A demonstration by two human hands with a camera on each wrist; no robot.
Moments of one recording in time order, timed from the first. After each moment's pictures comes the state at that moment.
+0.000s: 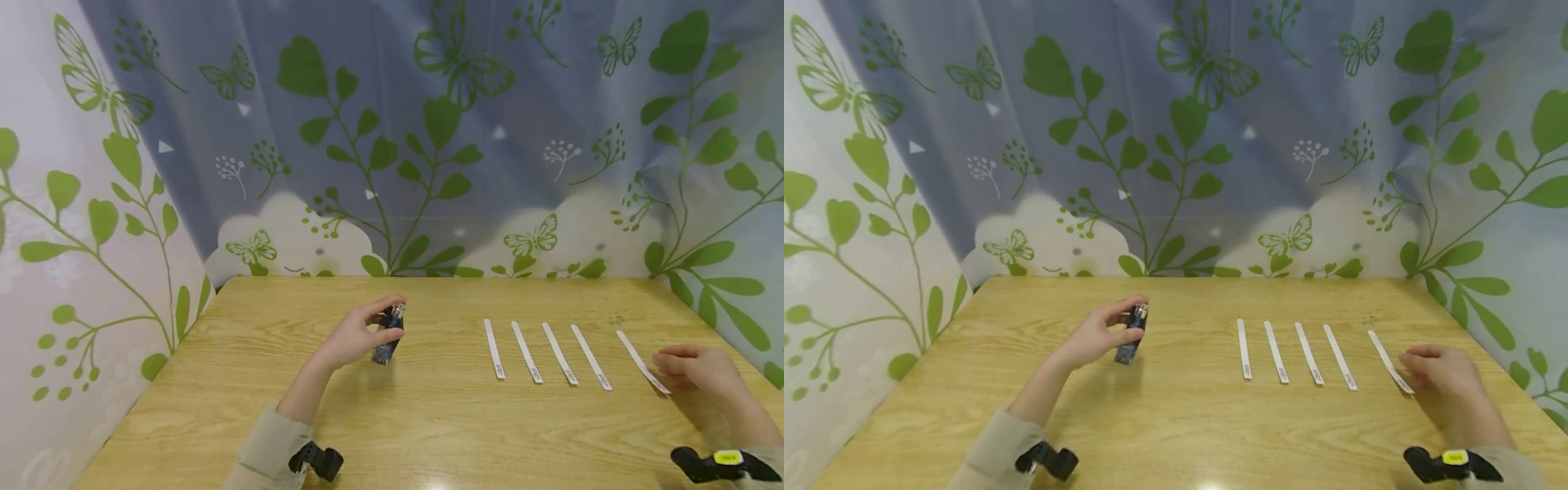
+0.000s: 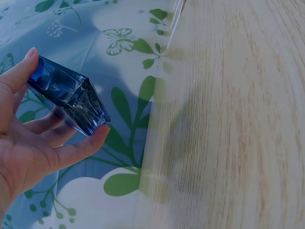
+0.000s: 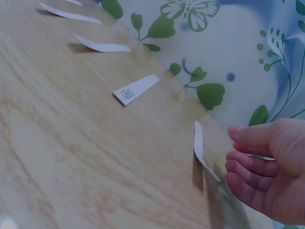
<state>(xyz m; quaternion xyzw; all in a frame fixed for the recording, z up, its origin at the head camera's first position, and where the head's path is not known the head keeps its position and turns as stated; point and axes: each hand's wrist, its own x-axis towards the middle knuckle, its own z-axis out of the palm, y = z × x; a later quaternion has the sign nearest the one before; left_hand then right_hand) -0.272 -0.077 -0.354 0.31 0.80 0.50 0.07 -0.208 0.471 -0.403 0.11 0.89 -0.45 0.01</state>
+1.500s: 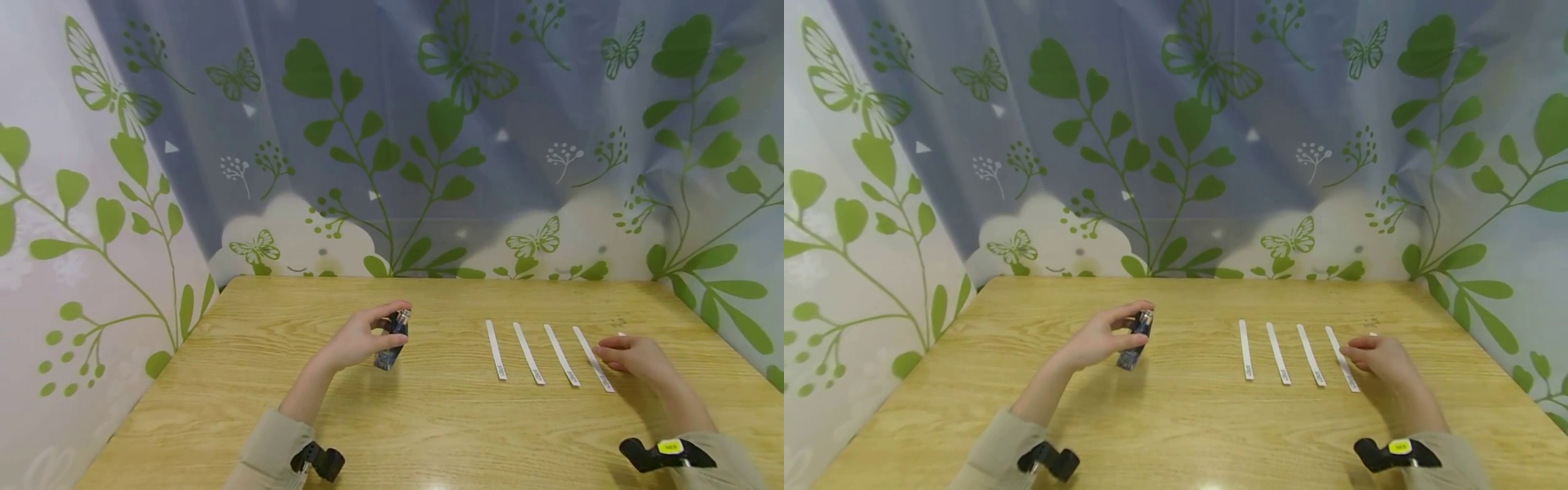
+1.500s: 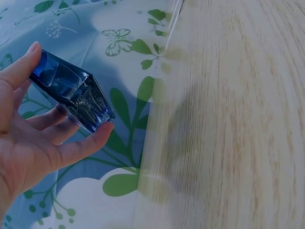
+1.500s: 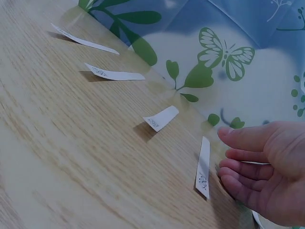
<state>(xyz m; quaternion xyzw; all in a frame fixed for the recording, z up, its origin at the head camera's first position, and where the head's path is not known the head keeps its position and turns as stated) -0.270 -0.078 -0.357 0.33 0.80 0.50 0.08 -0.238 0.406 -0.409 0.02 0.89 -0.46 0.04</state>
